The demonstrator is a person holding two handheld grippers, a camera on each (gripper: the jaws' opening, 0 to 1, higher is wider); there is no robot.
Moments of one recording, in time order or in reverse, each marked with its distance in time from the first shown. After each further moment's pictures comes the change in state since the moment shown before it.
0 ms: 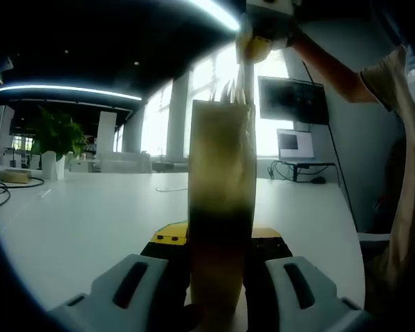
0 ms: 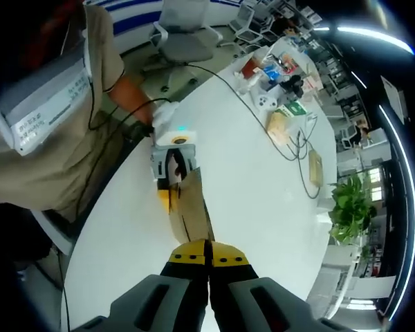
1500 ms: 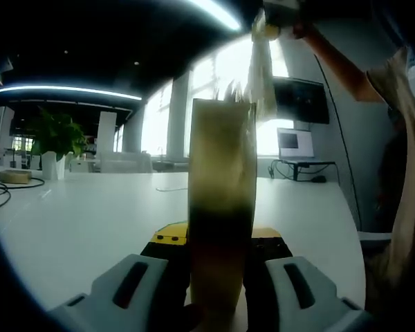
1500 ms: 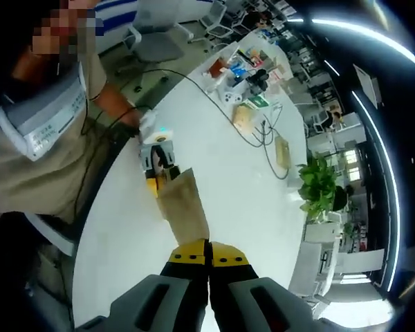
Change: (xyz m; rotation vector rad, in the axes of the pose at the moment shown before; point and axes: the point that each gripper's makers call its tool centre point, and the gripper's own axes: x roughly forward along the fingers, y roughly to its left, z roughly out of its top) left arm 0.000 -0.001 -0.001 0.005 0.004 0.000; right arm -0.088 -0.011 -0.027 0.109 0.053 -0.167
